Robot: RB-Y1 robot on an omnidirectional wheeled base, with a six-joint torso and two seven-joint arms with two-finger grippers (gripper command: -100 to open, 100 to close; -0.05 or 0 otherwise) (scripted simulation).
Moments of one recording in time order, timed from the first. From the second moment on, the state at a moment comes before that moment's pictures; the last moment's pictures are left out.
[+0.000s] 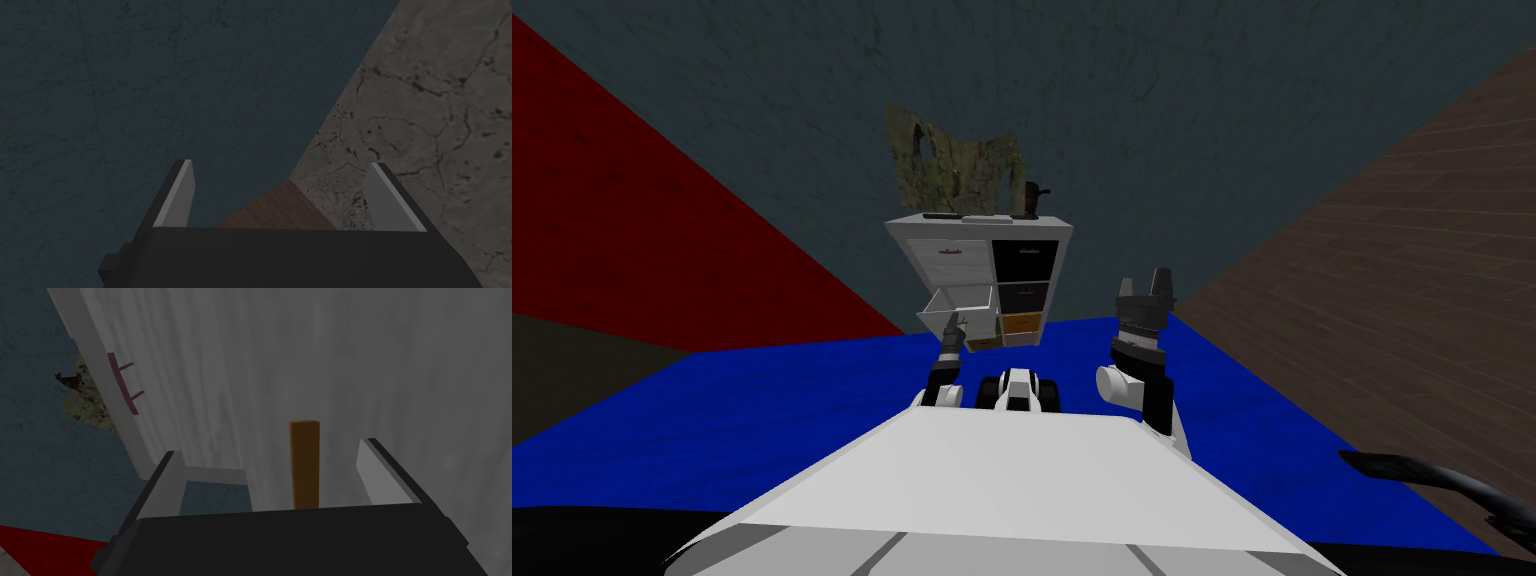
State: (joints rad) left arm 0.45 0.01 -0.02 -1.65 0.00 -0.58 -0.03; right arm 0.45 0.02 -0.02 -2.35 -0.03 -0.42 0.06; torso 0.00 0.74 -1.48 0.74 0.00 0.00
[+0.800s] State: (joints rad) left arm 0.48 0.01 -0.02 -1.78 0.00 -0.46 -0.02; right arm 0.45 0.02 -0.02 -2.35 -0.03 -0.42 0.06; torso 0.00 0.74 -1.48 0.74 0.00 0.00
